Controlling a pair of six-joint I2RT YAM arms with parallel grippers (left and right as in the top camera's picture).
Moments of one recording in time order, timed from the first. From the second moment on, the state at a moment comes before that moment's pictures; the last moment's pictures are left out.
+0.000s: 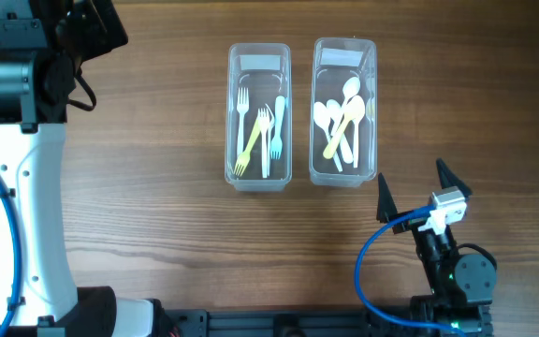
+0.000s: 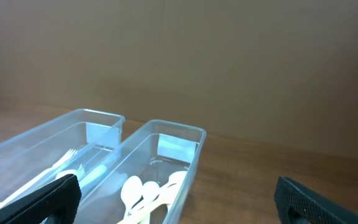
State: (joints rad) left arm -0.01 1.59 2.03 -1.12 -0.25 -0.27; right arm 0.06 0.07 0.04 0.11 -0.17 -0.07
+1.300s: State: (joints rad) left arm -0.01 1.59 2.03 -1.13 -0.25 -0.27; right arm 0.06 0.02 0.01 0.00 -0.12 -0.12
